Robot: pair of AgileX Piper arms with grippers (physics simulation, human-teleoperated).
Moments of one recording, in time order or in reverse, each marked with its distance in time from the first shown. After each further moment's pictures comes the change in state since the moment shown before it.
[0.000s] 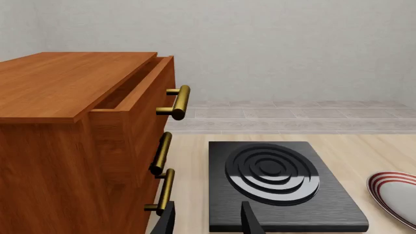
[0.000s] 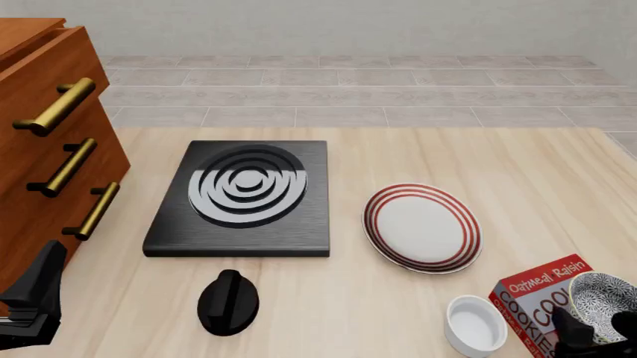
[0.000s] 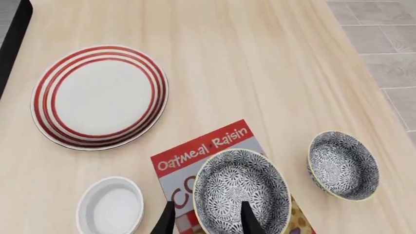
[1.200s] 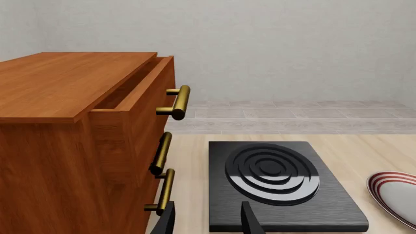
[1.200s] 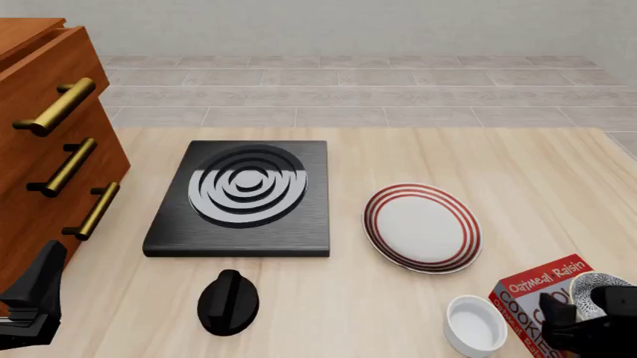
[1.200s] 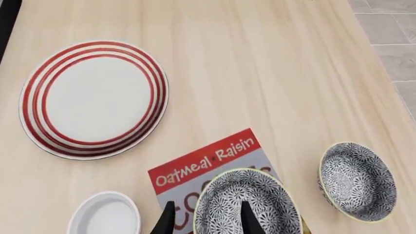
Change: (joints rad) left arm 0.000 0.000 0.000 0.000 0.000; right arm 0.013 0.376 -0.003 -0.309 0.012
